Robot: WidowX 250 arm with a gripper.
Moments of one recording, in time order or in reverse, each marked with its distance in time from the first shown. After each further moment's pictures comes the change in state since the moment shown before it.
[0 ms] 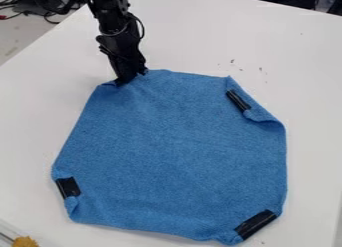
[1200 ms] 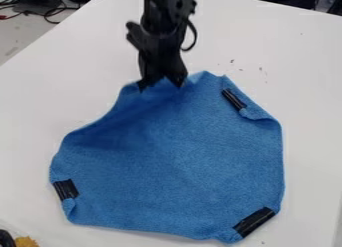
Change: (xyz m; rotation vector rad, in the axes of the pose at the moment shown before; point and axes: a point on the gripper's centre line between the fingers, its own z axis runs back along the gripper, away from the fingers) arm -0.014 -0.100 0.084 0.192 -0.032 -0.118
